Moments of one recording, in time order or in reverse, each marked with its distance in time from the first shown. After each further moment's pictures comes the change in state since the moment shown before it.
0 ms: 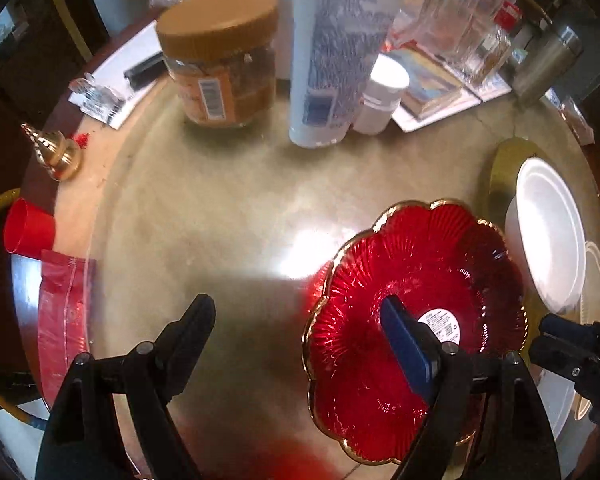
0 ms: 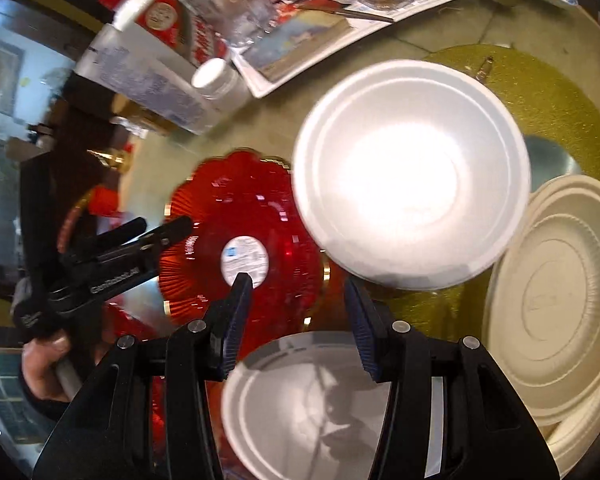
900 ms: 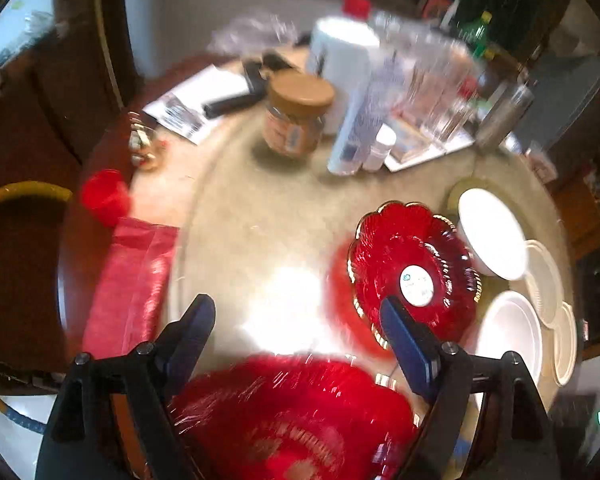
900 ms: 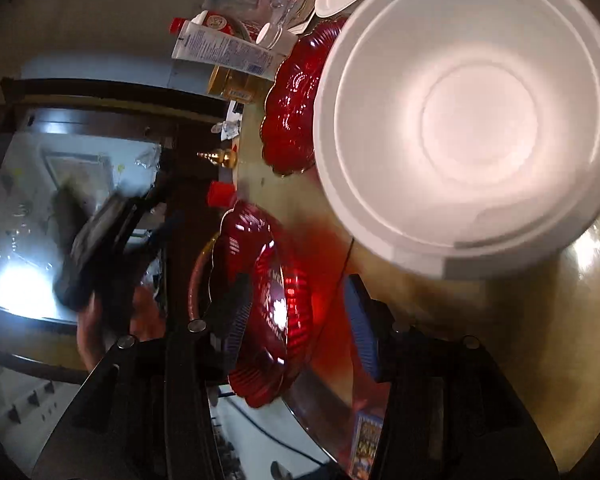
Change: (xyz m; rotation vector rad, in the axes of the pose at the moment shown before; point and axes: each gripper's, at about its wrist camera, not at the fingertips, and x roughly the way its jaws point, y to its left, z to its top) left arm -0.084 0.045 -0.059 -0.058 -0.216 -0.060; right arm 0.018 0.020 -0.191 0.313 -0.211 0.535
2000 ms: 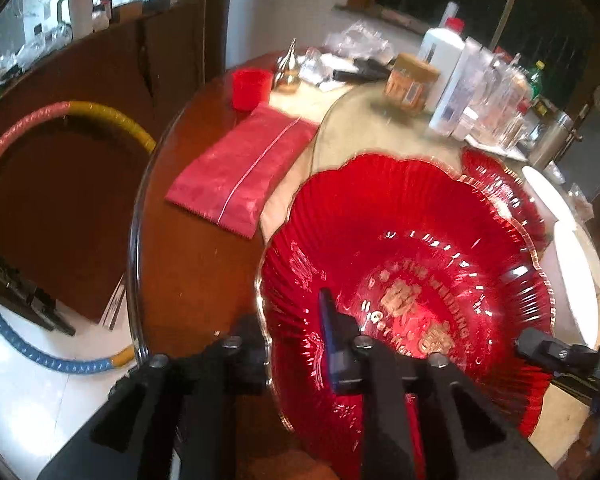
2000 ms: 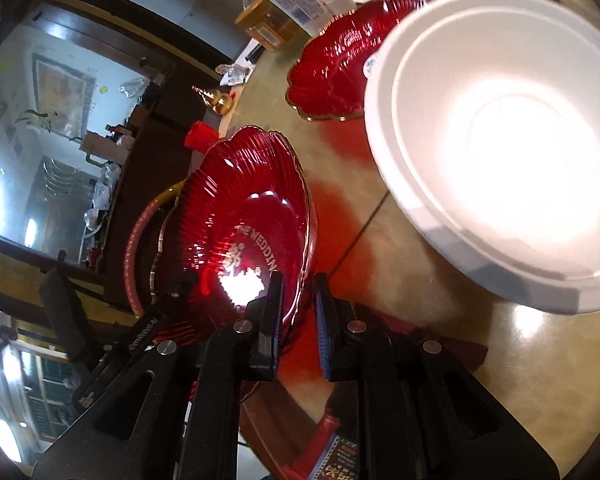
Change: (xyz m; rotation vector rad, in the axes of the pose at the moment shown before) left arm -0.037 0.079 -0.182 -0.241 -0.167 0.124; right arm 0.064 0.035 -0.013 -0.285 0.074 -0.180
